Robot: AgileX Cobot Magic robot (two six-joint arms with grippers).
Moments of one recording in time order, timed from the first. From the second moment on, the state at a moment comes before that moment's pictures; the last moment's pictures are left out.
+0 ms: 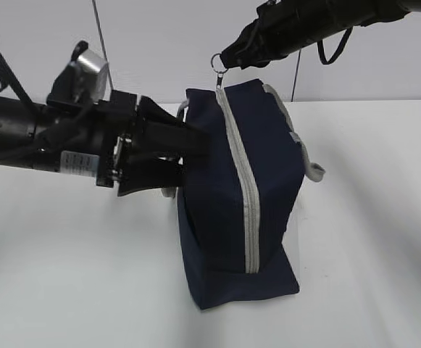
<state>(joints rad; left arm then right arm) -0.34 1.64 -0.88 -1.59 1.03 1.12 0.20 2.05 -1.77 0.89 0.75 -1.32</state>
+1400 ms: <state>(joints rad) -0.10 1.60 -1.37 -0.78 1.05 0.29 0.18 2.05 -1.77 0.88 0.81 -1.30</state>
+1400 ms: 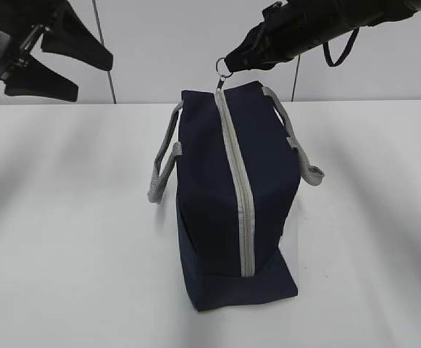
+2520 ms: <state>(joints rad) -0.29 2.06 -1.73 -0.95 0.95 0.28 0.18 2.05 -1.77 0.88 0.83 -1.30</state>
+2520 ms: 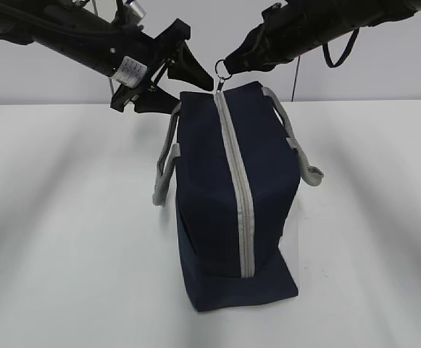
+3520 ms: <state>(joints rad) -0.31 2.05 -1.73 -0.98 0.98 0.35 0.18 2.13 -1.78 0.90 0.70 -1.32</state>
